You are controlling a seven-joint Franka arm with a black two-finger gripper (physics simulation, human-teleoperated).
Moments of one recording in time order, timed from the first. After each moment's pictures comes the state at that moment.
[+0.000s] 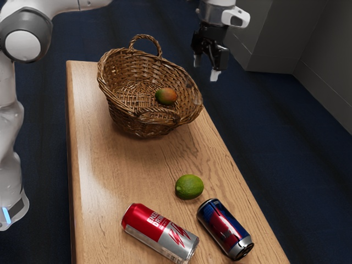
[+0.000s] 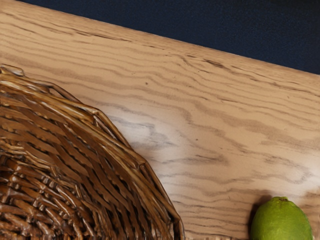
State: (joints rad) arm -0.20 0.03 0.21 -1.33 -0.06 1.45 -0.24
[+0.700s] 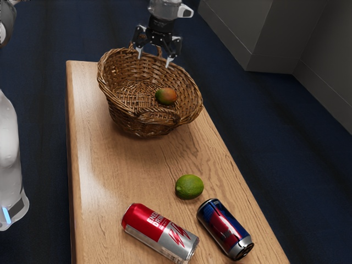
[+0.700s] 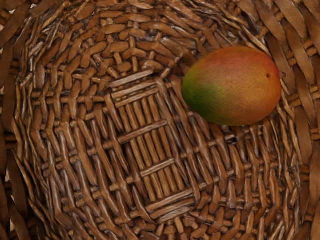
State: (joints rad) arm 0.13 -0.24 0.13 -1.77 0.03 1.52 -0.82
